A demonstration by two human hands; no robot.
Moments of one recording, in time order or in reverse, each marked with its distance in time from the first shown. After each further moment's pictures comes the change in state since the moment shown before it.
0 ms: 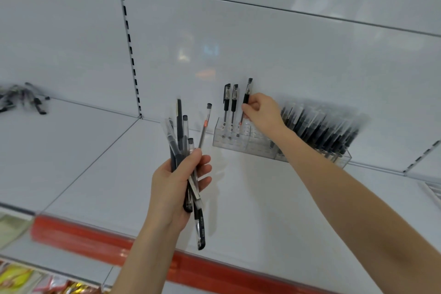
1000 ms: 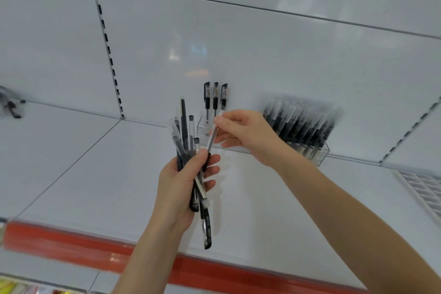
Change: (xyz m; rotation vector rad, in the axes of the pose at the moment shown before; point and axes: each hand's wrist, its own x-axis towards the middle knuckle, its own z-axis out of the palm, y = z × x) left_hand -0.010 -0.016 0.026 0.066 -0.117 -0.019; right_hand -0.081 -0.037 -0.031 0.505 -0.350 0.106
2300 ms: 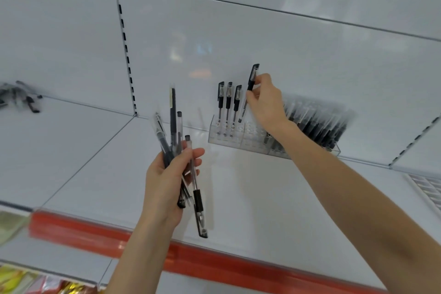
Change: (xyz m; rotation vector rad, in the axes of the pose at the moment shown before) left_hand 0.000 0.014 -0.034 -0.035 0.096 0.121; right_hand 0.060 0.000 -0.015 -0.614 0.465 -0.284
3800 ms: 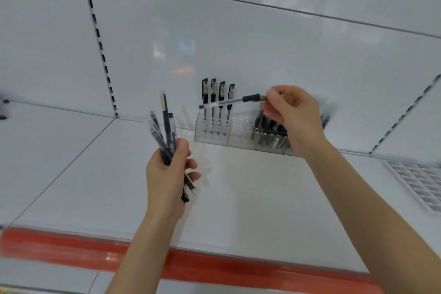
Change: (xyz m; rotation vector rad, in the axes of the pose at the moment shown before) left_hand 0.014 -0.017 0.017 0.063 0.036 0.059; right_hand -0.057 -0.002 -0.062 0.705 0.145 0.323
